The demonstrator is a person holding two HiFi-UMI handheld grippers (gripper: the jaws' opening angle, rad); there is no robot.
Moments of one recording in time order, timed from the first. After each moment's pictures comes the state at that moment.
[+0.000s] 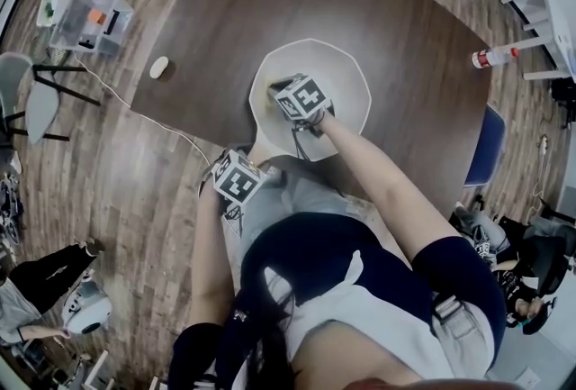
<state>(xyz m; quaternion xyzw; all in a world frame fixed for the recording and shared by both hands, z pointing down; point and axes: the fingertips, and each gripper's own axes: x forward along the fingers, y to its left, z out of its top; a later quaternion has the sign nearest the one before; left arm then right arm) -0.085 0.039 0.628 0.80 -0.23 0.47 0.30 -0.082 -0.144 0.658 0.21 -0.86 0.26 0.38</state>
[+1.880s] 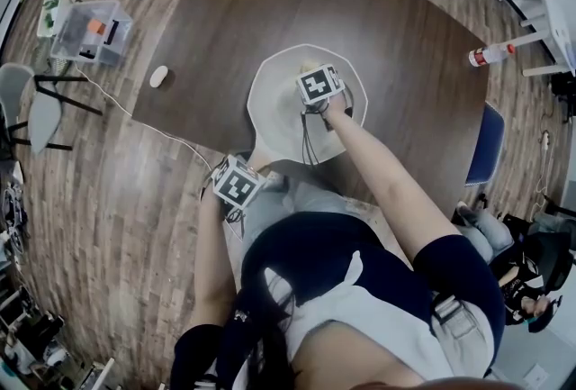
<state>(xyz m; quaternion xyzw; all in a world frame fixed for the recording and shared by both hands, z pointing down) -0.088 0.037 0.630 0.80 -0.23 0.46 0.30 0.027 -0.201 0.676 0.42 -0.74 0.26 0.46</state>
